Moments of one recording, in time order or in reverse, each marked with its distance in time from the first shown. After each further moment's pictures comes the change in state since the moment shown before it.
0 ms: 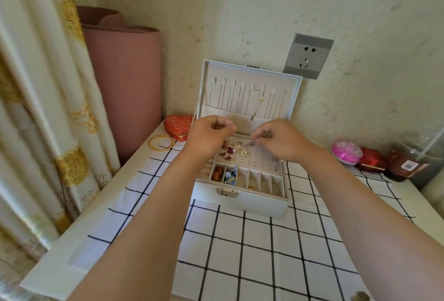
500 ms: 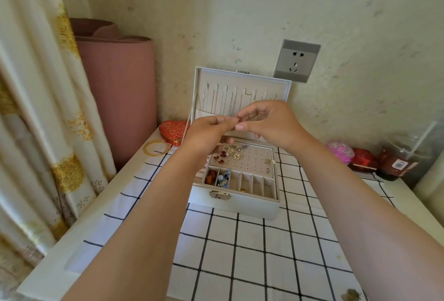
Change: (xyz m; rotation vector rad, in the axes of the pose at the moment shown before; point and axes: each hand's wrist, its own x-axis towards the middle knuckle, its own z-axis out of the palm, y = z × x) left_hand -0.008 0.029 0.007 -0.171 -0.078 -0.164; right_hand -0.010 -0.041 -0.025 0.497 0.132 -0.156
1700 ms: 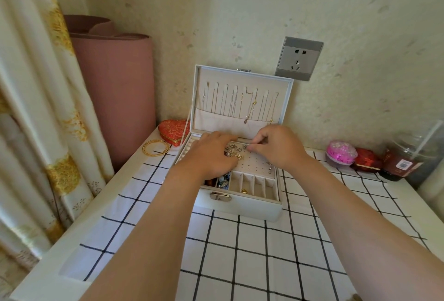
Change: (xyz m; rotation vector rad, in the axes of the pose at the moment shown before) left_hand 0.013 -0.039 -0.004 1.055 -0.169 0.269; right_hand -0.009 0.064 0.004 -0.585 0.045 0.104
